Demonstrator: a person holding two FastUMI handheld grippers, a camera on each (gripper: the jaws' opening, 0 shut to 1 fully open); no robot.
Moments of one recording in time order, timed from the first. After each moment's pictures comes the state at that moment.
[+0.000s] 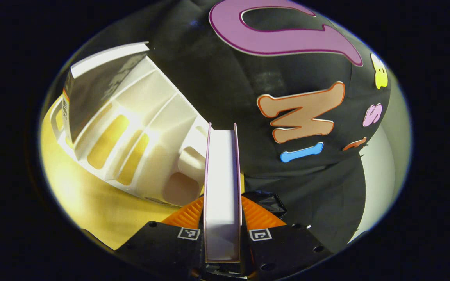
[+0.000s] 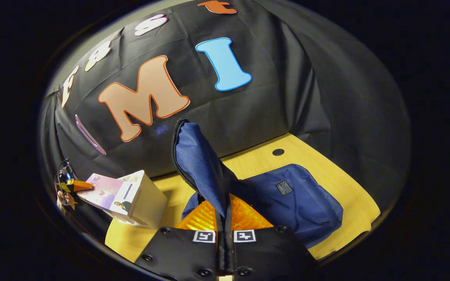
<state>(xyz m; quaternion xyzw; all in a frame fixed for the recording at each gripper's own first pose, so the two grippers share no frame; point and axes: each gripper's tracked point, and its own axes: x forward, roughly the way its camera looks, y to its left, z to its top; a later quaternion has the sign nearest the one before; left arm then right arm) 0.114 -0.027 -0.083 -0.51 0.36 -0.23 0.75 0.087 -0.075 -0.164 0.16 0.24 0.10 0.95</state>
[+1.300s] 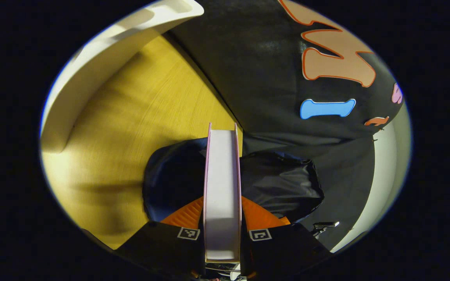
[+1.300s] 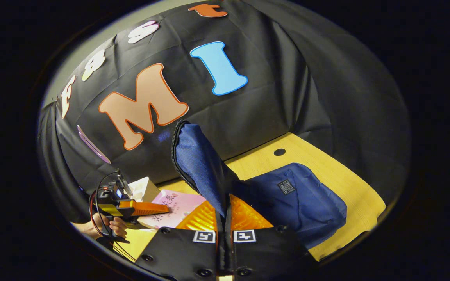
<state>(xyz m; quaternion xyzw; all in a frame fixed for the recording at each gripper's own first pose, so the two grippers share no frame) 0.099 -0.299 -0.166 -0.51 0.46 -0.29 0.66 0.084 -0.083 -0.159 0.19 0.23 0.11 0.95</state>
